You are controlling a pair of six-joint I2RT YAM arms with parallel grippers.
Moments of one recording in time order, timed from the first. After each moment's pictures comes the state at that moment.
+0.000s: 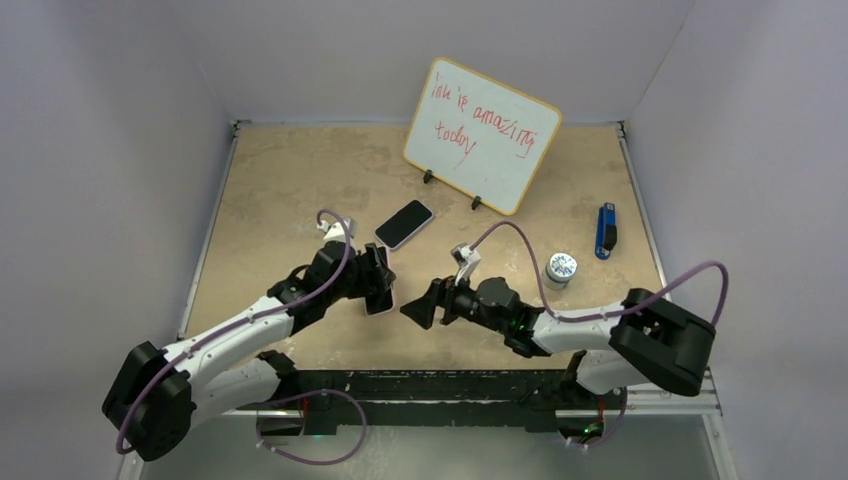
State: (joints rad) left arm -0.66 1.03 0.49 -0.16 -0.14 -0.77; right arm 1.00 1.32 0.32 0.76 -0.06 0.74
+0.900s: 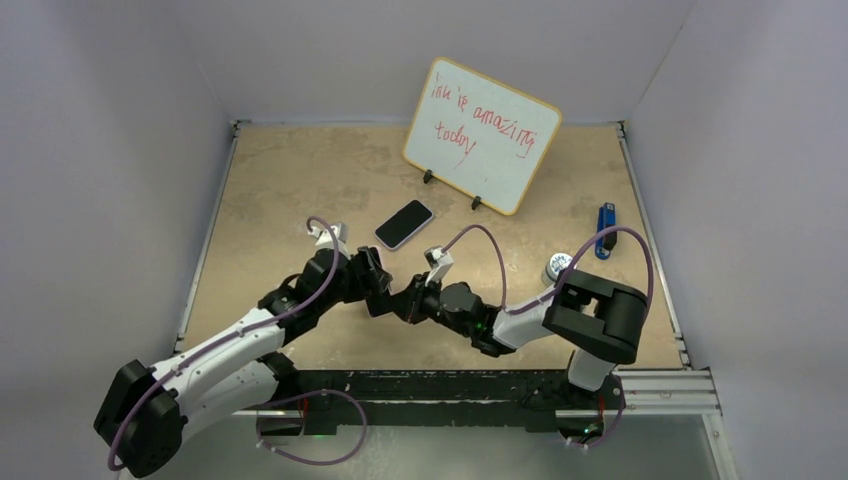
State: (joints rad) left arm -0.66 0.93 0.43 -0.14 -0.14 -0.81; right arm 1.15 1.70 0.50 0.97 0.14 0.83
